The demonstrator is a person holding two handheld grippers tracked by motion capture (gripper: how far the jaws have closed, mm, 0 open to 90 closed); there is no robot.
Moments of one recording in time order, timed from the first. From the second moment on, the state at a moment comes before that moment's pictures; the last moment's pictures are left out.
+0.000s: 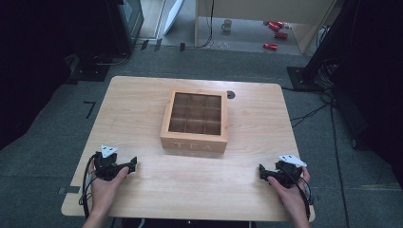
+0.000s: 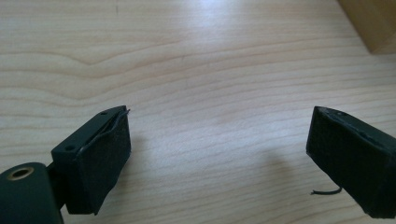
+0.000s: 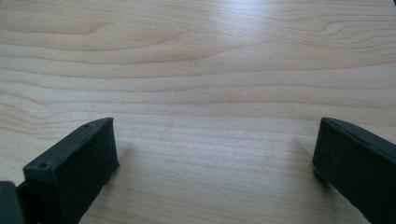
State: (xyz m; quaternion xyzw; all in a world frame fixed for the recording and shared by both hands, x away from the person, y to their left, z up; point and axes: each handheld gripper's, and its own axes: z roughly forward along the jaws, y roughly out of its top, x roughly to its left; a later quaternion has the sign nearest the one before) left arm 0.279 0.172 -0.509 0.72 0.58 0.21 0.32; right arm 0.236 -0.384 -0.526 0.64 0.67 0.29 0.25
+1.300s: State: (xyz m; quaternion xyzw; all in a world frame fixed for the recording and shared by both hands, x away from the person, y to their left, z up) left arm 0.322 0.088 -0.476 0.76 0.46 0.11 0.44; right arm 0.262 -0.296 -0.469 0.58 0.67 0.42 0.19
